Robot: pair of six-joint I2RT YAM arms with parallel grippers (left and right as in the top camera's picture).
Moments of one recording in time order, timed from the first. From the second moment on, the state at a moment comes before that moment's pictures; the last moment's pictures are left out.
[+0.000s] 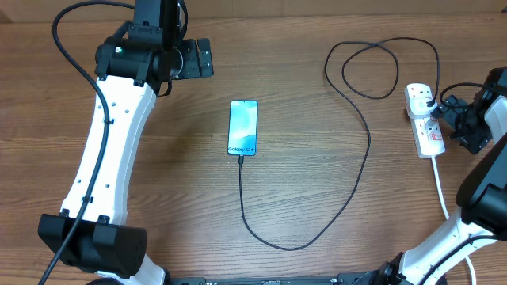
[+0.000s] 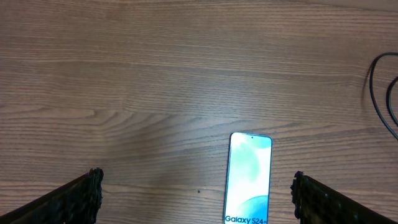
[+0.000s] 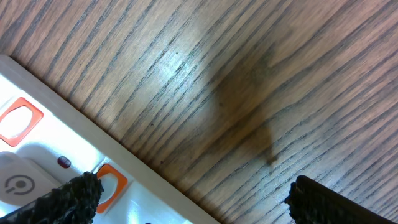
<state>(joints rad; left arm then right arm) -0.19 1.77 1.89 -1.07 -0.06 -0.28 -0.52 2.07 1.49 -0.76 -0.01 0.33</state>
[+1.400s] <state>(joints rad) -0.19 1.77 1.89 -1.07 -0.06 -0.28 -0.46 1.88 1.51 -0.91 -0.06 0.30</state>
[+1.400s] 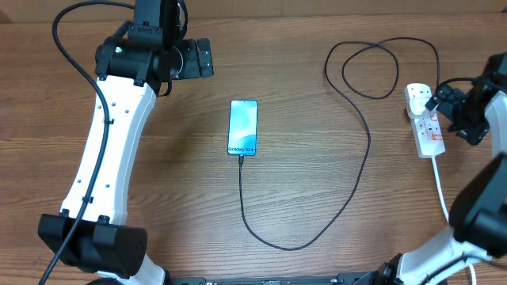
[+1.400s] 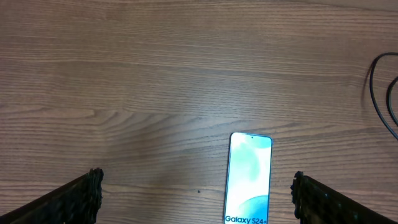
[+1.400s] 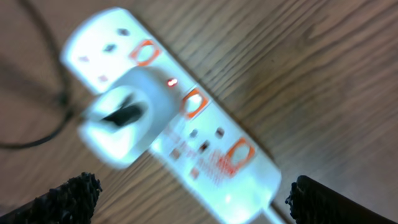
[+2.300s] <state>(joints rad) -0.19 1.77 1.89 -1.07 -0.06 -0.28 -0.30 0.63 1.20 -1.25 -0.26 0.36</state>
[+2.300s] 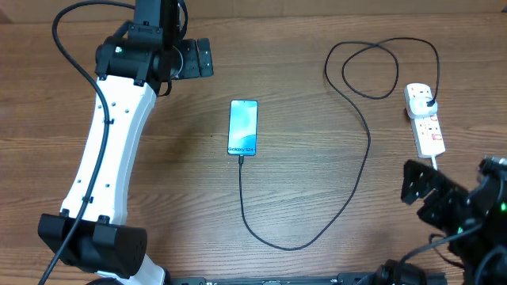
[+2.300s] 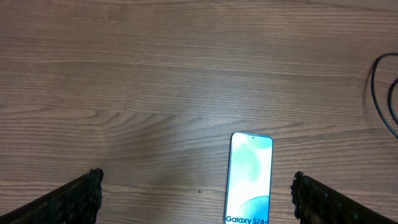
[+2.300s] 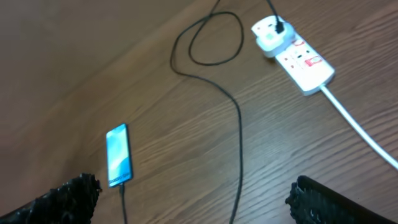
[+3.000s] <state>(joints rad) -0.19 1.77 1.89 -1.07 -0.06 -0.28 -0.29 0.62 1.19 -1.36 -0.30 0.36</state>
